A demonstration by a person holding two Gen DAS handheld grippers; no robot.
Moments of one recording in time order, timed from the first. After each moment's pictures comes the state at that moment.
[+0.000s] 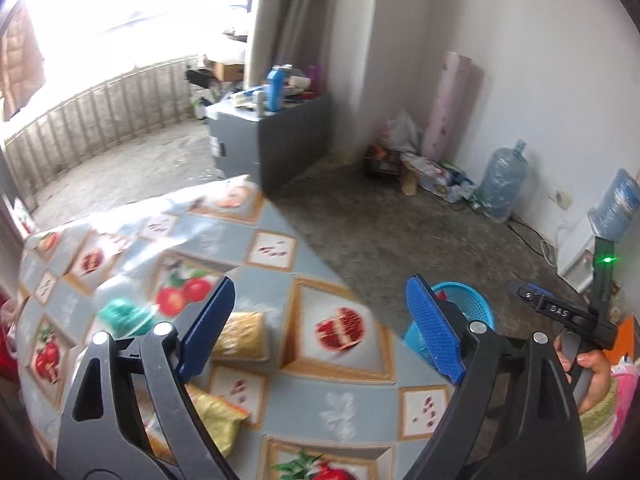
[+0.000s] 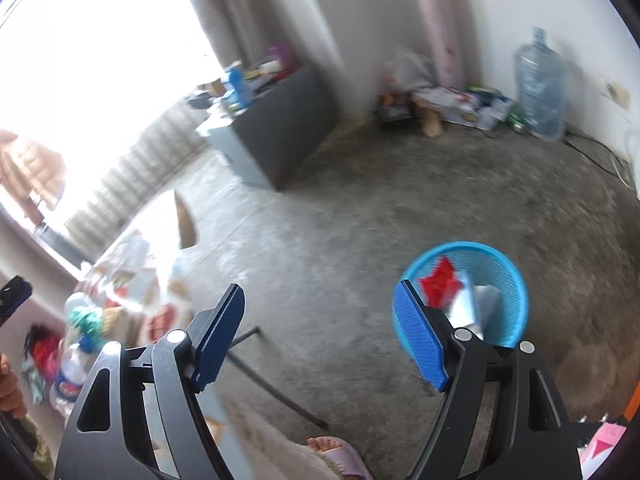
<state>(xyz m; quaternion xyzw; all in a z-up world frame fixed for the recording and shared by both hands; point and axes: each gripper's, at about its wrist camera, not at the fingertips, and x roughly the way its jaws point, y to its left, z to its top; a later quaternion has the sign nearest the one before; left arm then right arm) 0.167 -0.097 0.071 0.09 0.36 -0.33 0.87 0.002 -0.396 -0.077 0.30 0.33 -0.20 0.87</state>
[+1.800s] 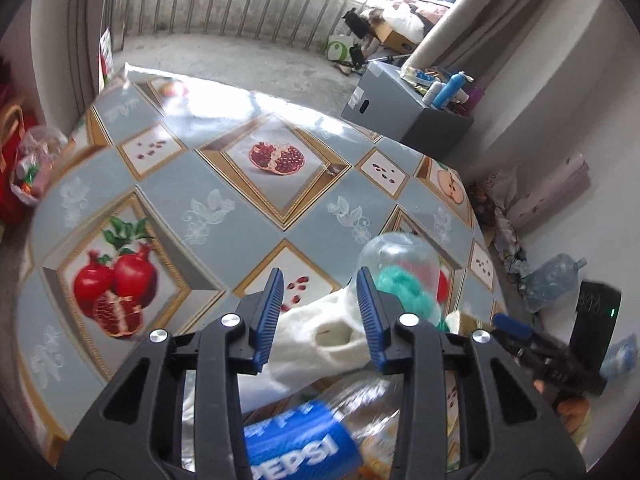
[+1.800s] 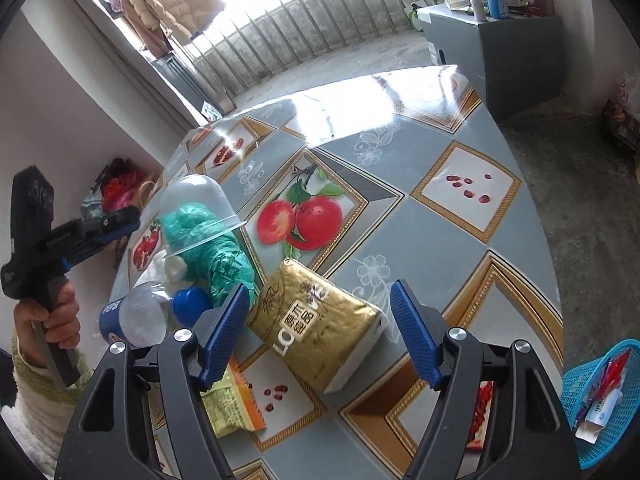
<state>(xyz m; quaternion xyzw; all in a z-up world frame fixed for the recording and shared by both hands) 0.333 0.139 -0.018 -0.12 0.48 -0.17 0.85 0.255 -0.183 -0.096 0.18 0.46 0.12 0.86</state>
